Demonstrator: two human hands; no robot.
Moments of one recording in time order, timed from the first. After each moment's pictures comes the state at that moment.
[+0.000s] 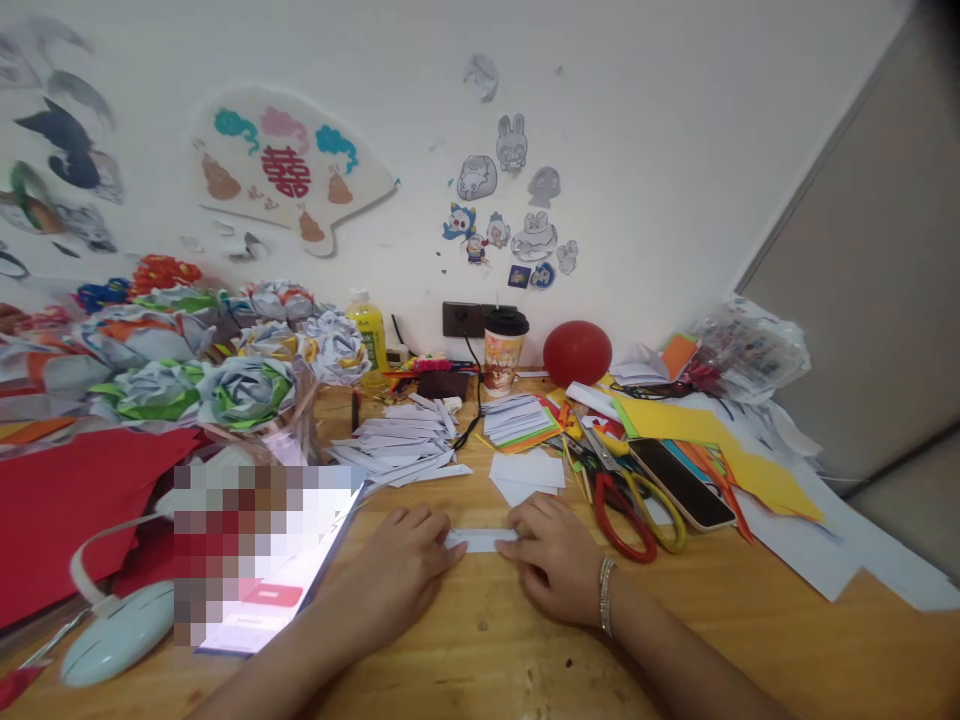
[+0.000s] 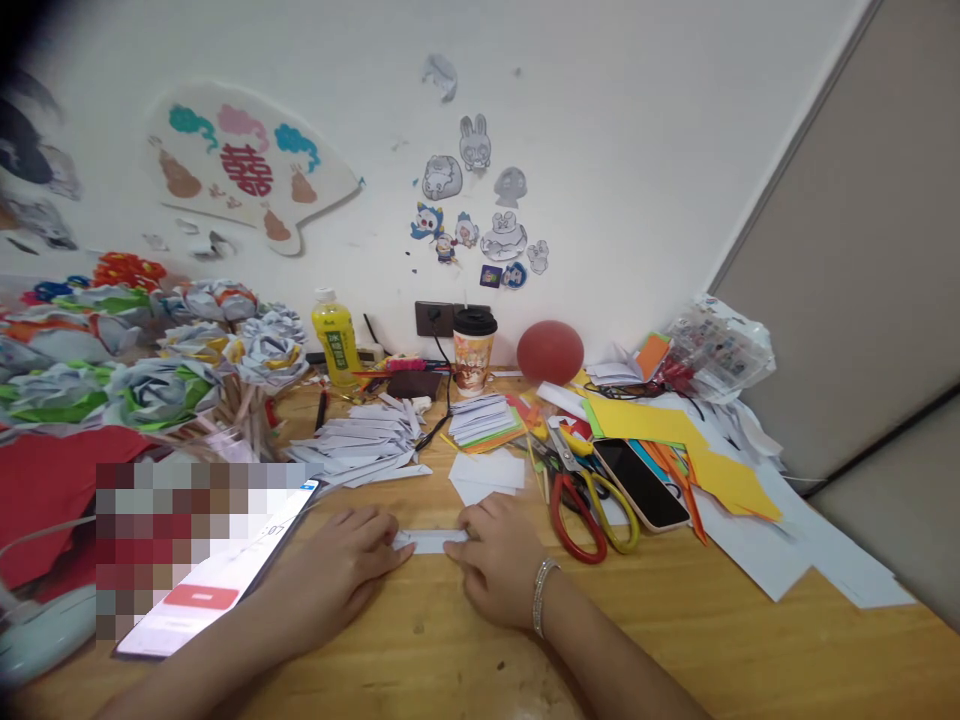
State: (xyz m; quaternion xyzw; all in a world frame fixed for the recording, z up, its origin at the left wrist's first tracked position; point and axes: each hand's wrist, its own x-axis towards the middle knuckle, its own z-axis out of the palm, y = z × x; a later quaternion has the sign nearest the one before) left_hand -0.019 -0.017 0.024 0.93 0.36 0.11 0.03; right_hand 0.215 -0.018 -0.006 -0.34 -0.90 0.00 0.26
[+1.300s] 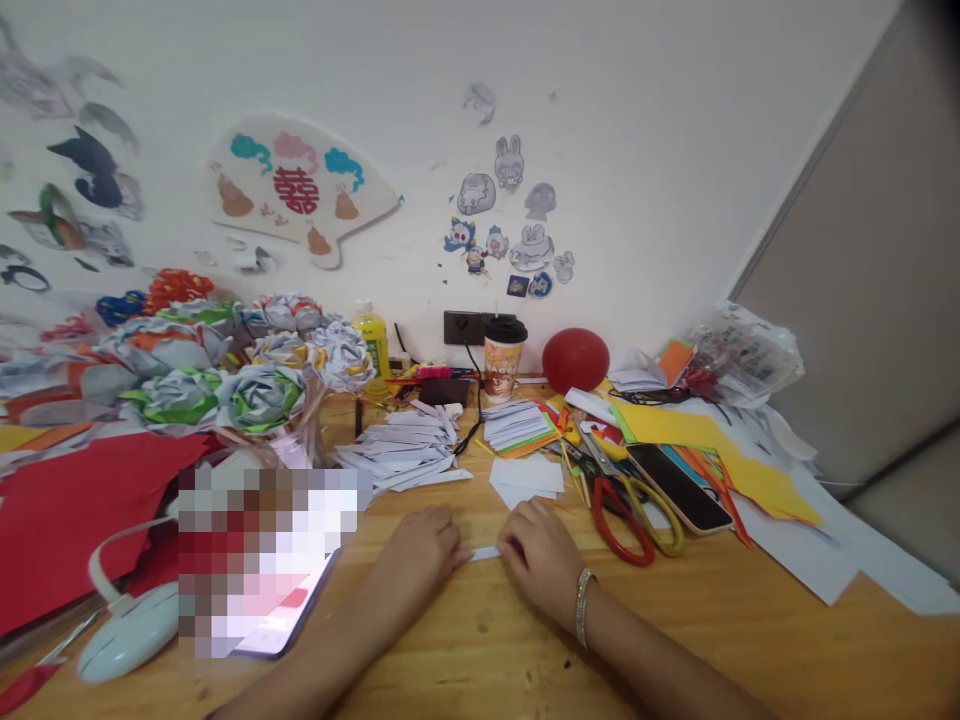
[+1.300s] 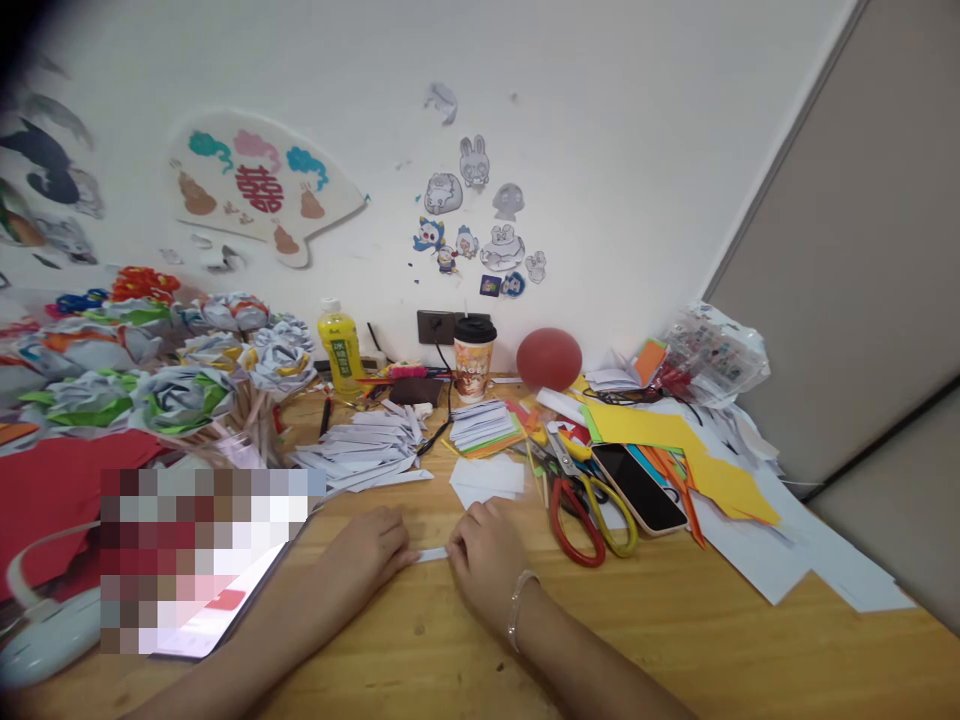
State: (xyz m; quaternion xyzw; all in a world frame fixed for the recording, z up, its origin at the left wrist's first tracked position) left_hand -0.002 0.001 -0.008 0.89 0.44 0.11 0.03; right_hand 0.188 -0.017 -0.017 -0.54 -0.80 0.09 0.24
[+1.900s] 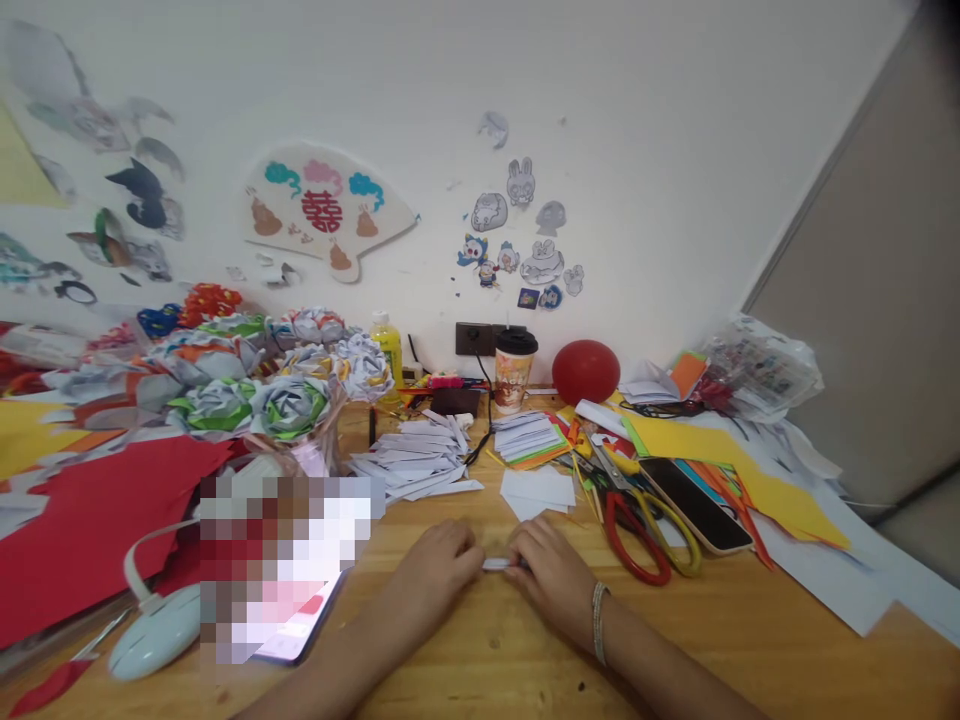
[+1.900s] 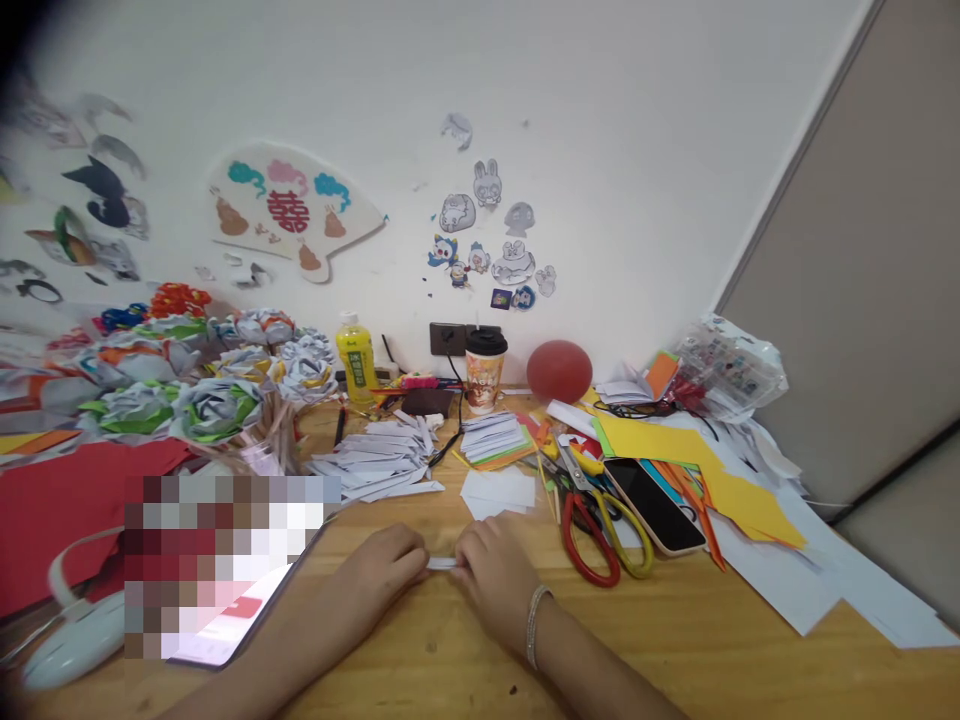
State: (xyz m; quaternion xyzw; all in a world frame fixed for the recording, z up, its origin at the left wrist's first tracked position) left_hand -0.005 -0.012 0.001 0.91 0.39 0.14 0.04; right_hand 0.189 -0.015 -0.013 -0.48 -0.84 0.14 0.21
